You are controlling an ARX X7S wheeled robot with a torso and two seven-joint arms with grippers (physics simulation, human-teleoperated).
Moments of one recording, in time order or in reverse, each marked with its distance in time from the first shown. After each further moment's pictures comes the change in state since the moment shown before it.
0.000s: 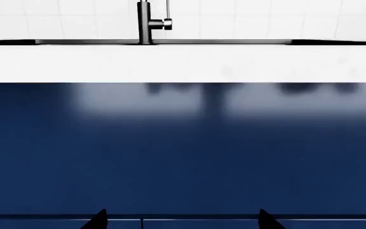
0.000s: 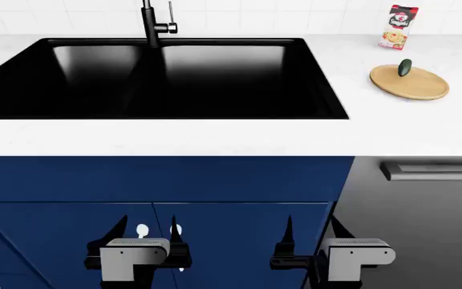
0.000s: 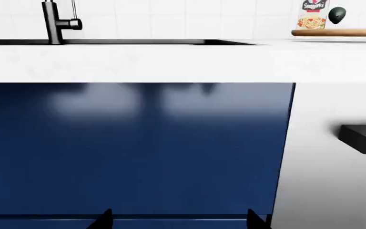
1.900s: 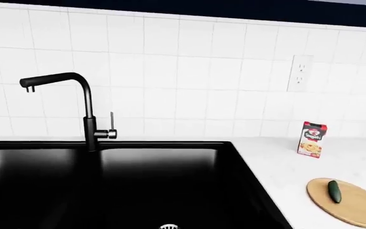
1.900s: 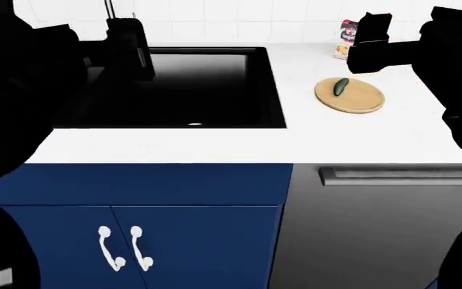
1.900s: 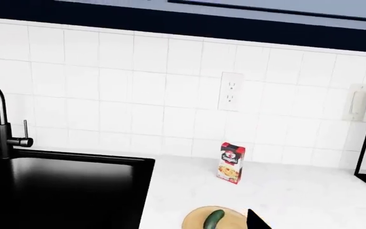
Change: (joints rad) left arm -1.241 -0.355 -0.095 0.303 -1.461 -1.489 -0.991; right arm 1.214 0.415 0.059 -0.411 0.800 1.504 0.404
